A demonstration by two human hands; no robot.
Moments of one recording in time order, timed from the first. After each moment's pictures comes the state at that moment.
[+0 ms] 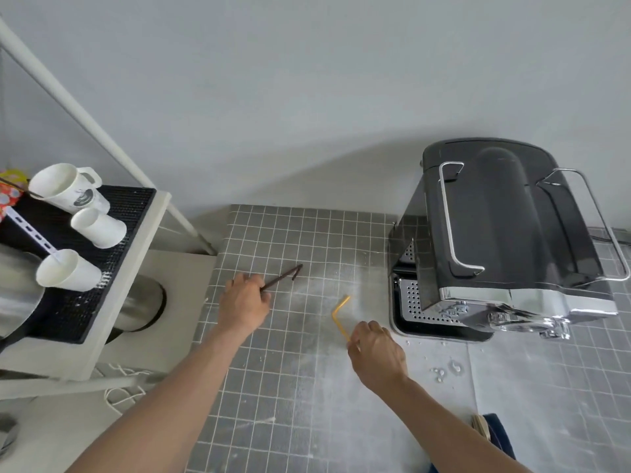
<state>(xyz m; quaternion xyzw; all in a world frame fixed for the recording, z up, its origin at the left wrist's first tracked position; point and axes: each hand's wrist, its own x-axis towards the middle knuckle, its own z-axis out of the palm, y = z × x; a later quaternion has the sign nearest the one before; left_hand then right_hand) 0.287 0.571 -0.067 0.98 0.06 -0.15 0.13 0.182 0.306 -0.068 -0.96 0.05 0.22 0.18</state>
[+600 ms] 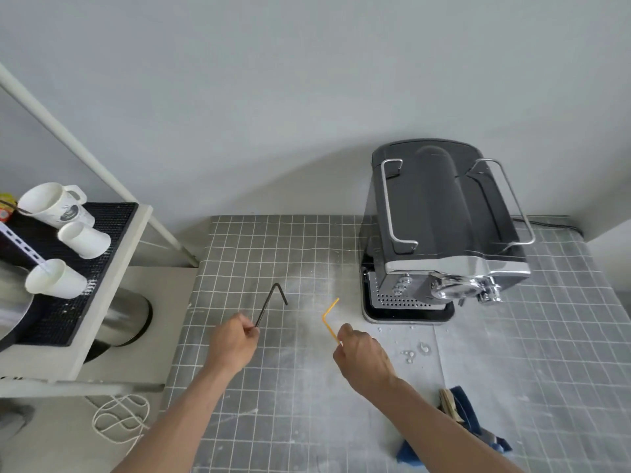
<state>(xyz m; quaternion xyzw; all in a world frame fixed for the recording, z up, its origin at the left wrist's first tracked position) 0.202 0.549 -0.049 0.93 0.12 -0.19 0.28 0.143 0.286 -0.050 -0.96 0.03 0.18 0.22</state>
